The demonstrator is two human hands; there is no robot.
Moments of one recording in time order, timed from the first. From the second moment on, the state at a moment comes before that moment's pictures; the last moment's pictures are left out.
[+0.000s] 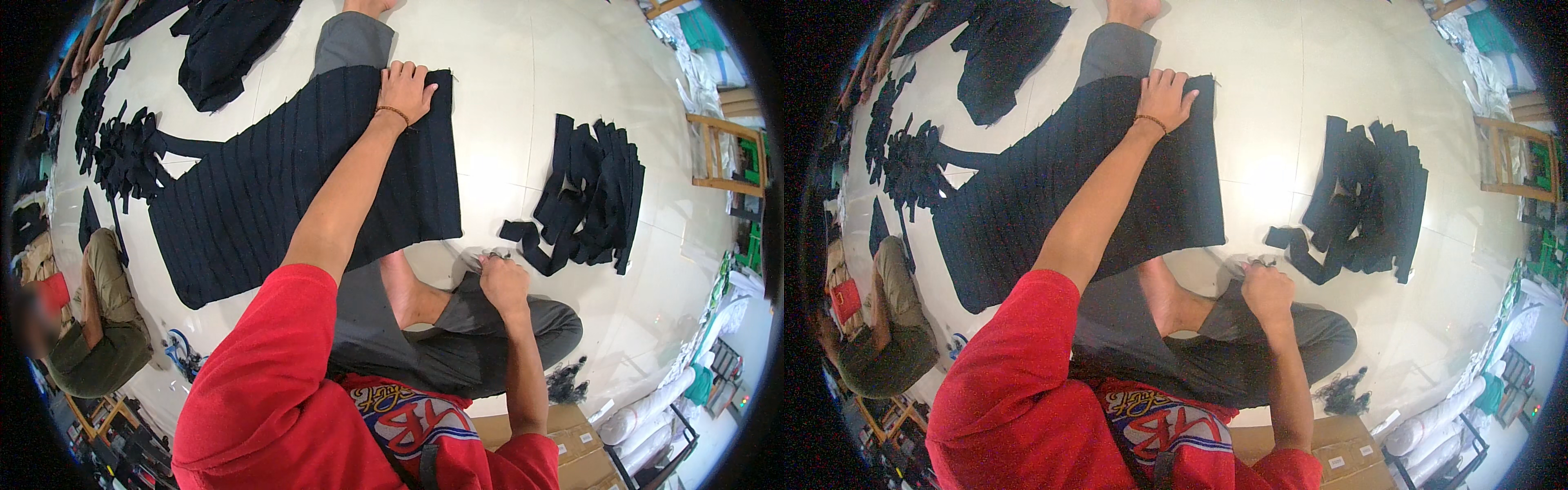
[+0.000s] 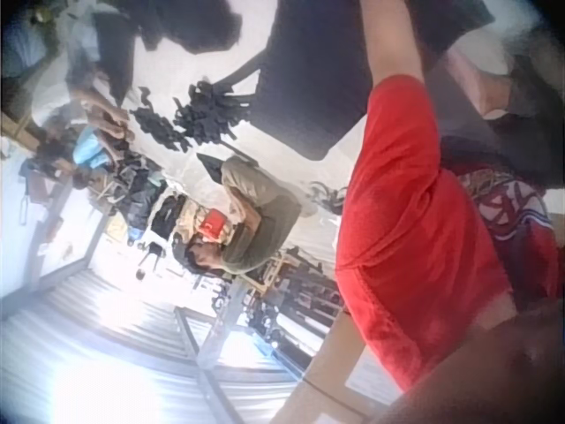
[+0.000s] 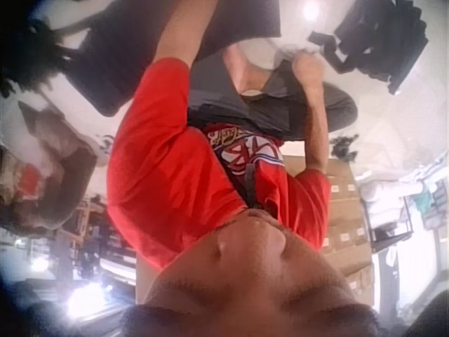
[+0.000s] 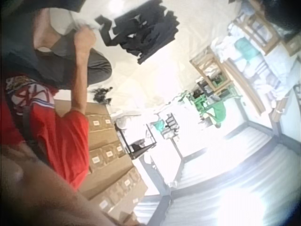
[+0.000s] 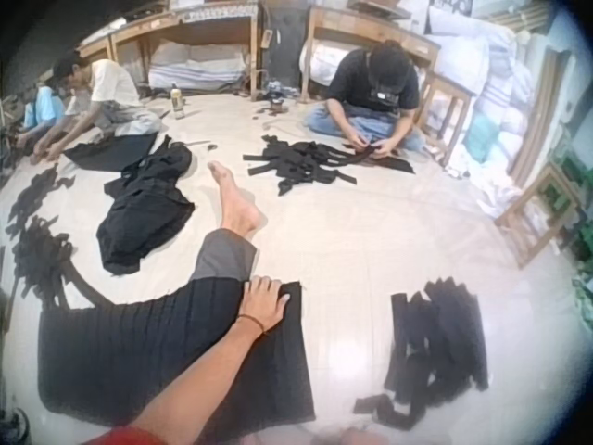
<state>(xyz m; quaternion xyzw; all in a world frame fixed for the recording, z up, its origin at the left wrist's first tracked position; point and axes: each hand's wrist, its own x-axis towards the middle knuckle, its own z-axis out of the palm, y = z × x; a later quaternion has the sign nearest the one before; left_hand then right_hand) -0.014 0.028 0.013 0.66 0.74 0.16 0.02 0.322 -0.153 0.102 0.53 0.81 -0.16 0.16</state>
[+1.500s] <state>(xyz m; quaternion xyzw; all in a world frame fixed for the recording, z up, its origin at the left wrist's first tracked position) -0.015 0.030 0.008 0.66 0.73 0.18 0.00 0.286 -0.168 0.158 0.39 0.86 -0.34 0.02</state>
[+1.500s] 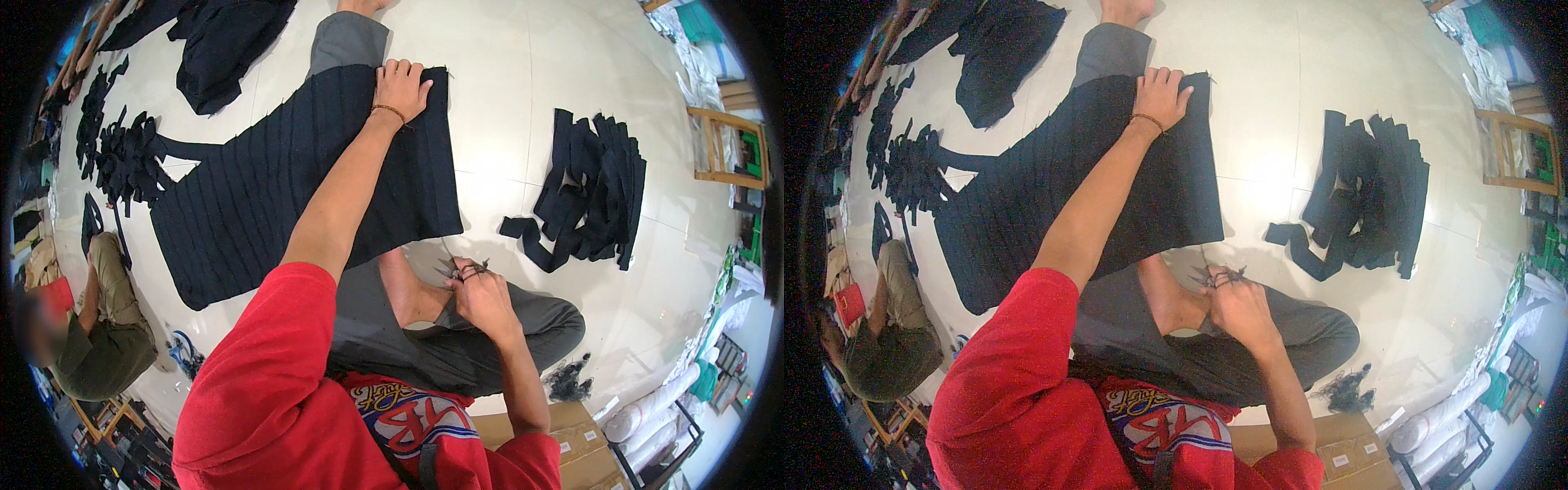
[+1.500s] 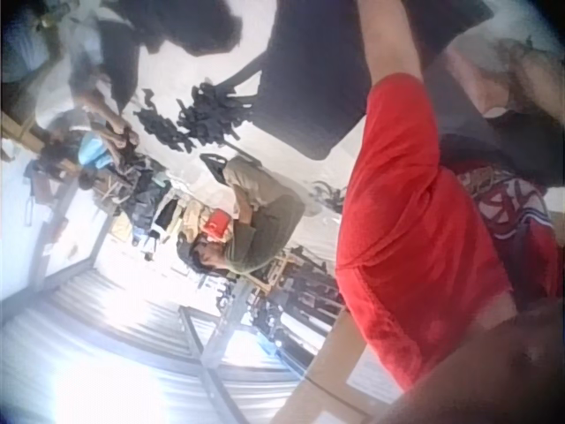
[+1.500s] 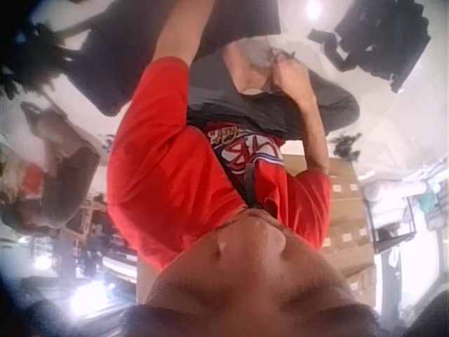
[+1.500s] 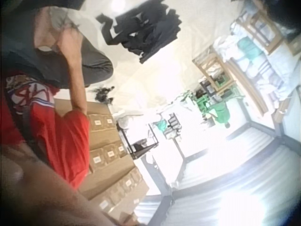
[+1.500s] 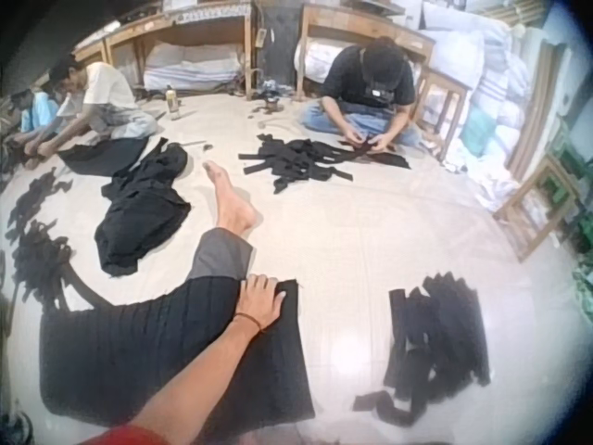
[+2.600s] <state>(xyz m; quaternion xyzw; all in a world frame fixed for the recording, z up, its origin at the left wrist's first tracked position) -0.019 0.049 0.009 0.63 0.74 0.23 0.07 0.285 -0.176 0.149 0.38 0.82 -0.39 -0.19</state>
